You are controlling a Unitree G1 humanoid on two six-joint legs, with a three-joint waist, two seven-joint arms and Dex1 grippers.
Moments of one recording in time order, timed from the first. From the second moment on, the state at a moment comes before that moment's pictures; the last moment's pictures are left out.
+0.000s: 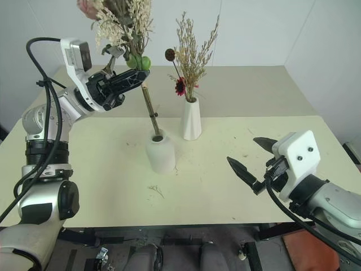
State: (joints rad) left arm -1.02 0.50 0.21 0.38 -0.71 0.71 -1.25; right arm 0.01 -0.75 -0.54 -0.97 0.77 0.93 0.41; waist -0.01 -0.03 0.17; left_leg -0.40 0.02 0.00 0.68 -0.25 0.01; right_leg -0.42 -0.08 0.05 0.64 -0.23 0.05
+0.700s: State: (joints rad) left arm -0.92 0.47 0.15 0.35 -0.67 0.56 -1.33; right arm -0.01 -0.81 -0.51 -0.93 0.80 0.90 0.43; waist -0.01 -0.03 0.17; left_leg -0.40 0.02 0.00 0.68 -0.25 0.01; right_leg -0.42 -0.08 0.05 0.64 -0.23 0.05
